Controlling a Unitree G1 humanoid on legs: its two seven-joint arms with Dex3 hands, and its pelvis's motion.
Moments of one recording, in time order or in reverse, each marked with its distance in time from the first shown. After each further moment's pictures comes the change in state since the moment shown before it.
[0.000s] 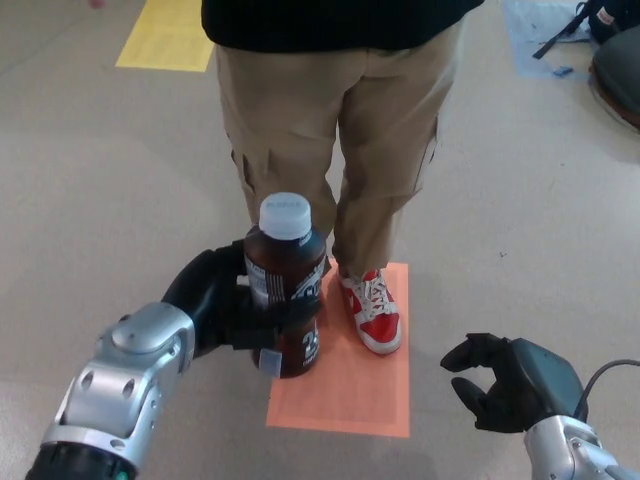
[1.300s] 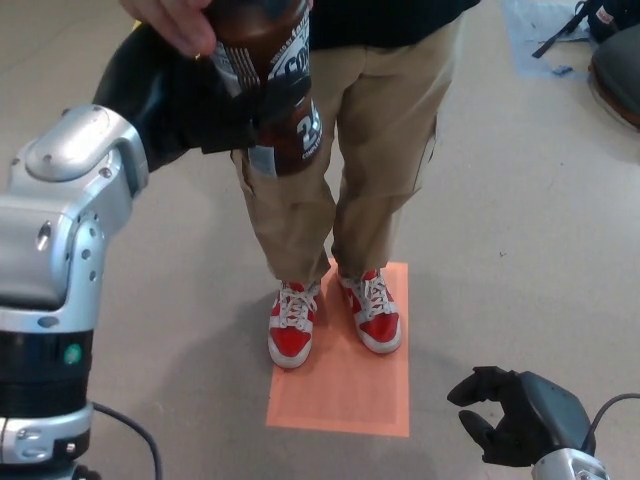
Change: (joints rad) left_arm -0.293 0.052 0.204 -0.357 -0.083 0.287 0.004; right_arm 0.062 -0.005 0.003 0.001 -0.003 -0.014 -0.001
